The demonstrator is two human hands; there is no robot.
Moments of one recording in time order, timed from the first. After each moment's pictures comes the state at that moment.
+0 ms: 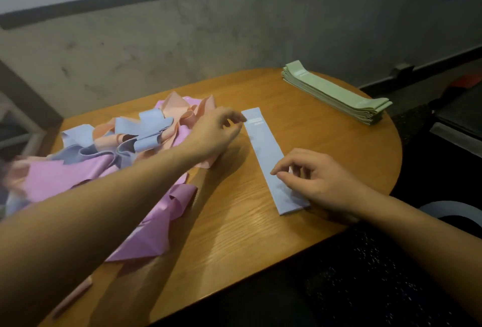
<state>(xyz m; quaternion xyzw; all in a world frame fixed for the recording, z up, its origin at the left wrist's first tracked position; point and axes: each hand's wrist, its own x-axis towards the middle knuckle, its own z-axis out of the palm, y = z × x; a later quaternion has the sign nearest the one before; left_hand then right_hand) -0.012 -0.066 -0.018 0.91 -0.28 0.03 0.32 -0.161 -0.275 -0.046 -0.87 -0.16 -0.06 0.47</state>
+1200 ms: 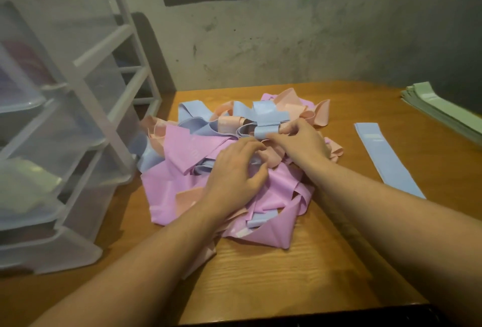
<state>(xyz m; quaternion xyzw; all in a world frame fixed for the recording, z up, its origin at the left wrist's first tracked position) -0.070 0.128 -0.074 0.91 -0.20 0.21 0.31 -0.014 -0.035 -0.041 -0.90 0.09 -0.07 0.41</state>
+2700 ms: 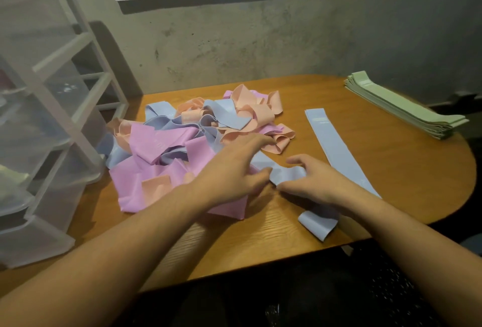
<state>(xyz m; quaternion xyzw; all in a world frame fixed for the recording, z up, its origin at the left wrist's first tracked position) -0.122 0.071 -0.026 0.89 -0.34 0.08 0.29 -0.149 -0.136 -0.032 -0.91 0.03 0.12 0.38</state>
